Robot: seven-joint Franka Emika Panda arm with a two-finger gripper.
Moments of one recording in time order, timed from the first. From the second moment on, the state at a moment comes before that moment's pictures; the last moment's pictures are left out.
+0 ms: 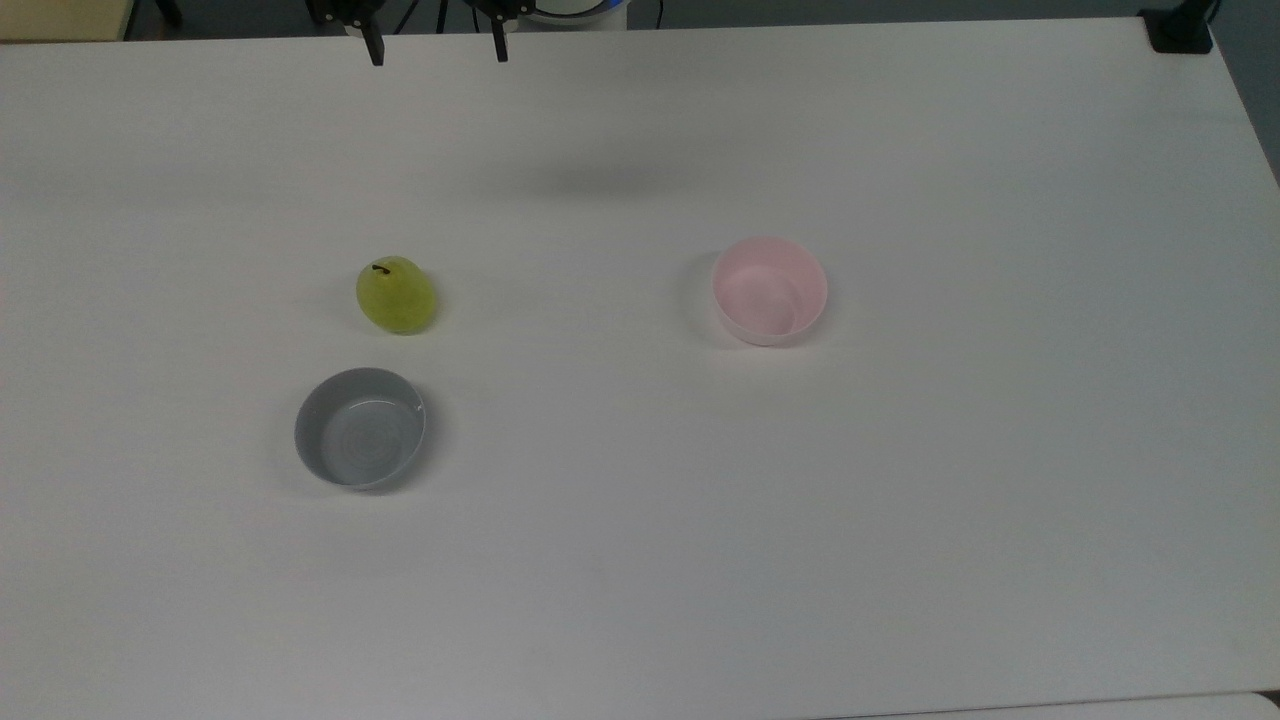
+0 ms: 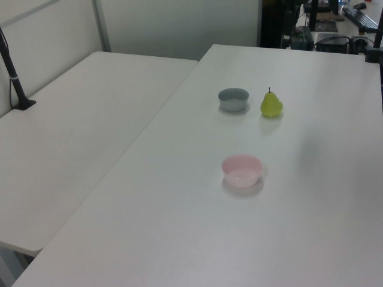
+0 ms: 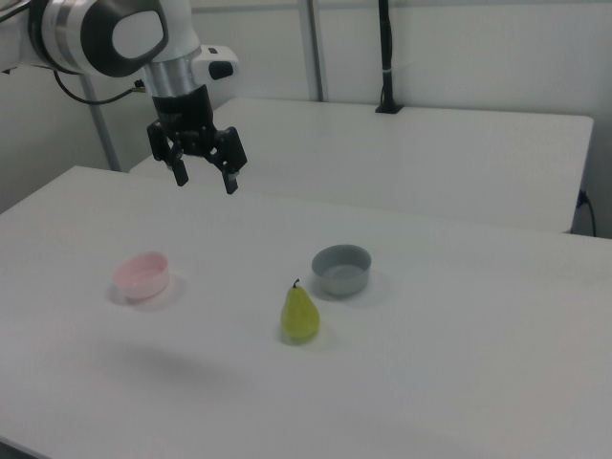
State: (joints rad) arm 0.09 -0.04 -0.16 -1.69 0.00 1.72 -0.15
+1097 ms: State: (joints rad) arm 0.00 0.06 -0.17 -1.70 -0.07 1.78 -0.47
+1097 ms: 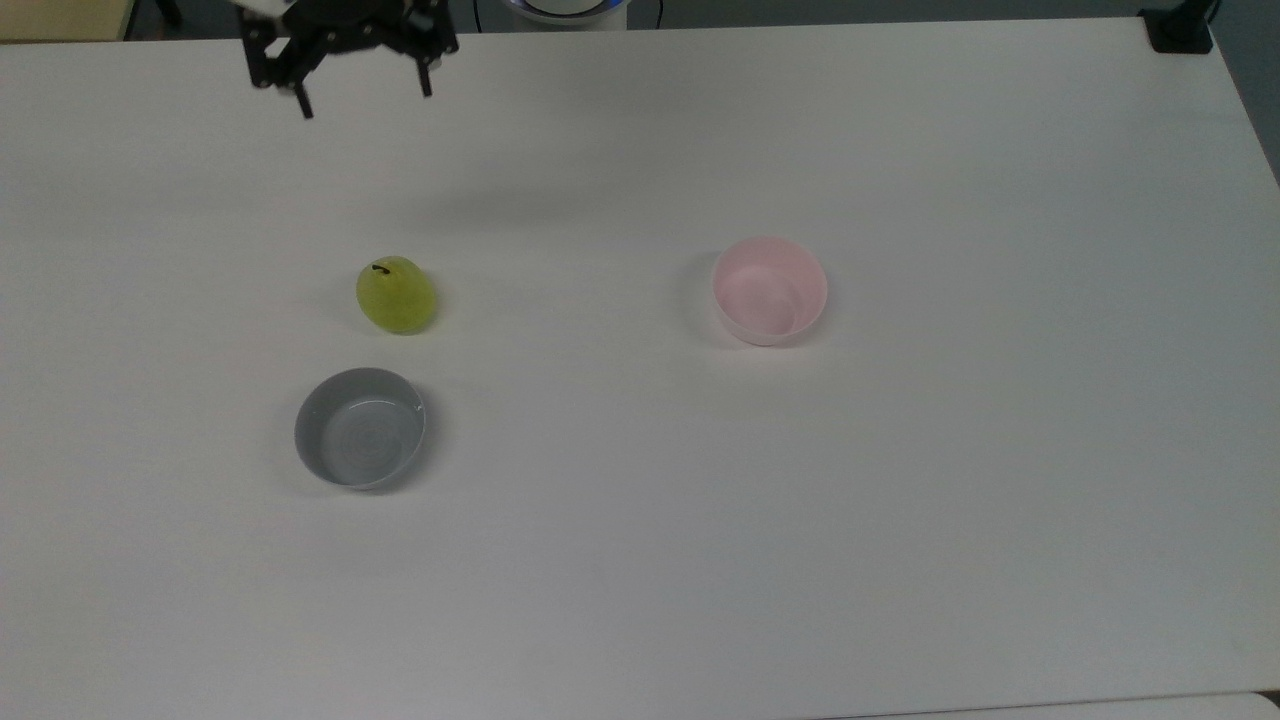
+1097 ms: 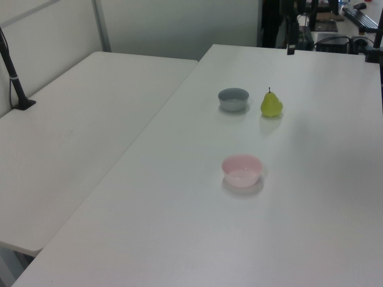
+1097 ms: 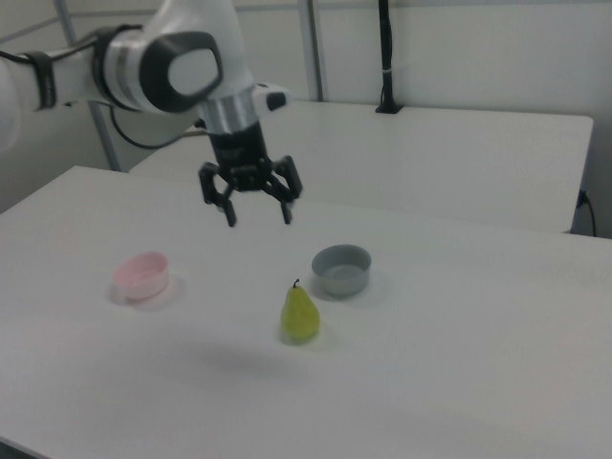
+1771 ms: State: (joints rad) arm -0.06 0.29 -0.16 -1.78 -0.01 2.07 -0.46
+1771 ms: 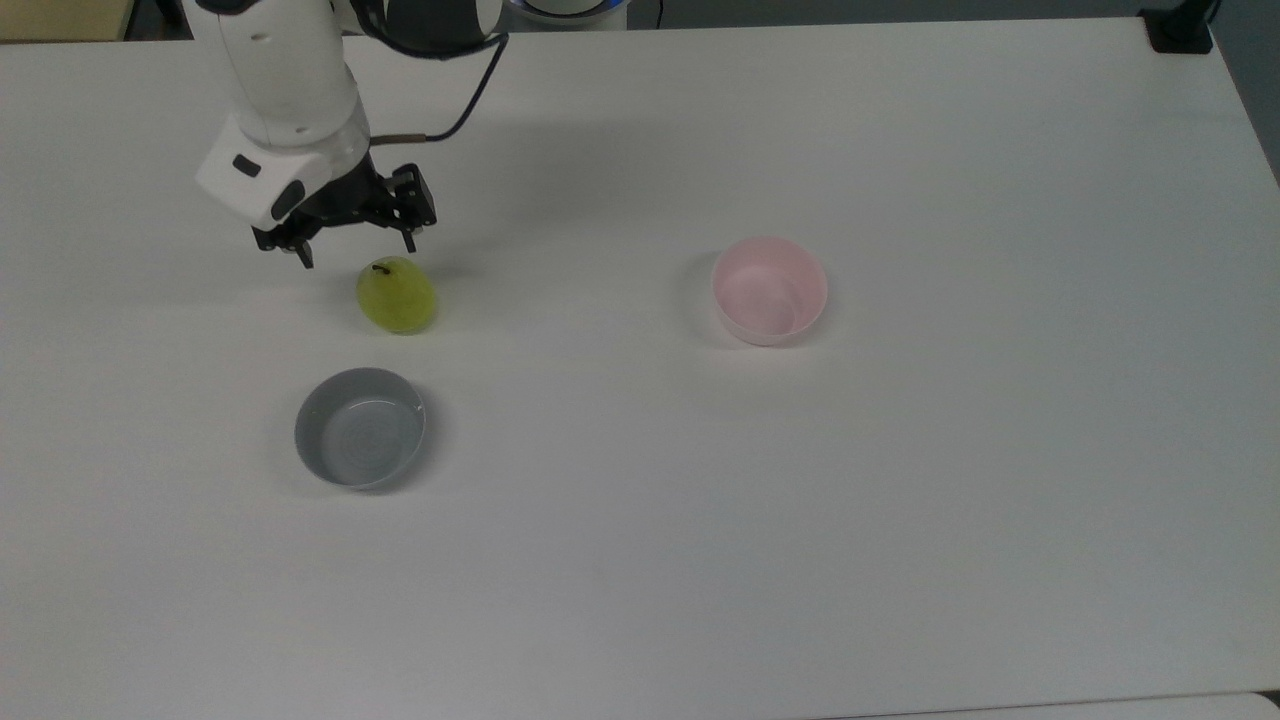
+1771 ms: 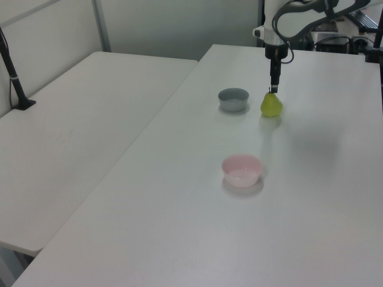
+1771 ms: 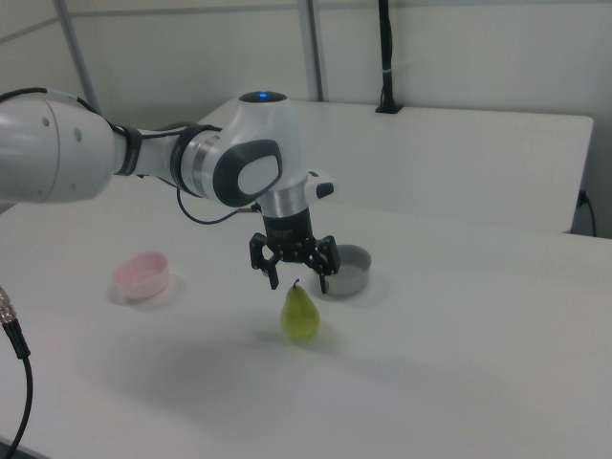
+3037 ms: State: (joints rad) arm -0.05 0.35 -0.15 -1.81 0.02 2.14 -0.41
